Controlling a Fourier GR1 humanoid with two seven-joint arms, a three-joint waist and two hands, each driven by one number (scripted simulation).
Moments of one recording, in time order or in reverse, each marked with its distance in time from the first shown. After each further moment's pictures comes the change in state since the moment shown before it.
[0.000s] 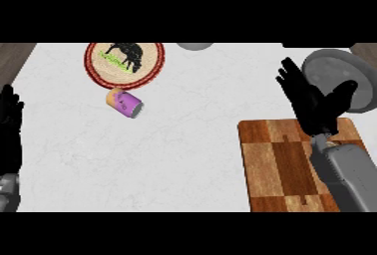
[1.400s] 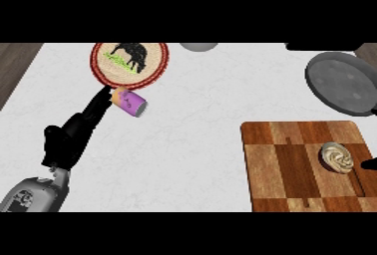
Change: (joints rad) left arm -0.111 -0.088 -0.236 -0.037 0.059 -0.364 0.076; right arm 0.151 -0.541 0.052 0.302 0.387 0.286 0.149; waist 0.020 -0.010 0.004
